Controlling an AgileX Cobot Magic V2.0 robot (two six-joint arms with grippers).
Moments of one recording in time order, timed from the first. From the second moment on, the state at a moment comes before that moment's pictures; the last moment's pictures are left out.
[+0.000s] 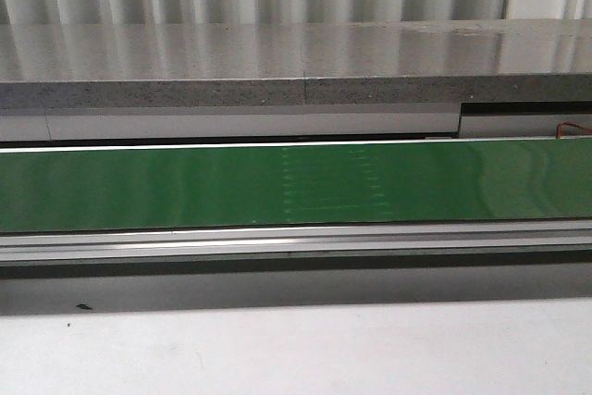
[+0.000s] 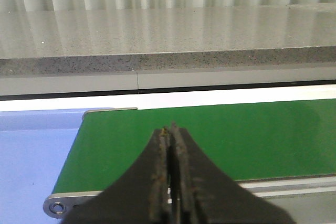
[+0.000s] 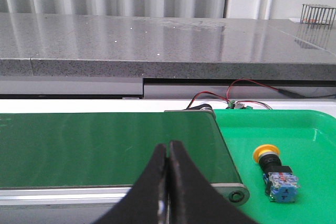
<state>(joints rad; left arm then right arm) -0.08 0.00 0.00 0.04 0.16 -0.03 -0.04 -0.01 0.03 -0.01 0.05 0.06</state>
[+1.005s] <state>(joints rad) -0.08 0.00 0.00 0.04 0.16 -0.03 -0.04 -0.01 -0.01 -0.01 0.13 0.06</state>
